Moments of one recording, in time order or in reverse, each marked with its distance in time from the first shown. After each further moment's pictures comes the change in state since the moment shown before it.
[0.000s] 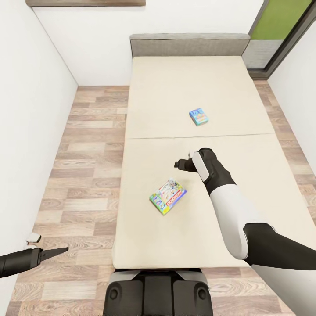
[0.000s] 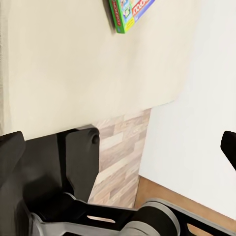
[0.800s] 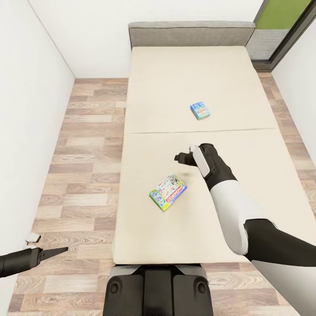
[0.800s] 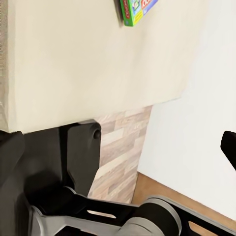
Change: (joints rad) left arm 0.000 0.002 0.002 0.000 0.000 0.000 0.000; right arm -0.032 0.000 0.001 -0.003 -0.012 -0.055 0.001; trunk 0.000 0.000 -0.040
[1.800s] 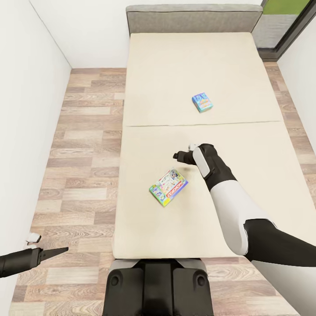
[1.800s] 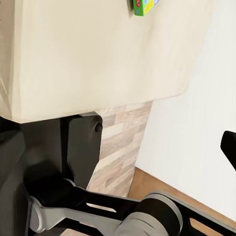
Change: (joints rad) left arm 0.000 -0.001 -0.001 0.000 0.000 0.000 0.000; right arm 0.001 0.000 0.001 0.003 -0.010 -0.049 0.035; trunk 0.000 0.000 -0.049
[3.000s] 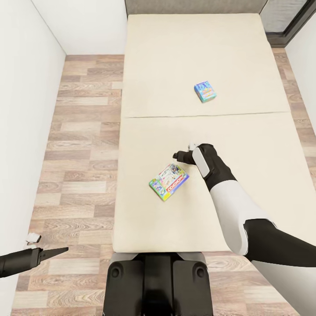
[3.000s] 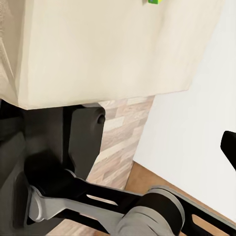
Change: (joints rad) left arm 0.000 0.000 0.000 0.000 0.000 -0.001 0.000; right arm 0.000 0.000 0.009 0.000 0.000 -0.006 0.001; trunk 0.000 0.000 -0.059
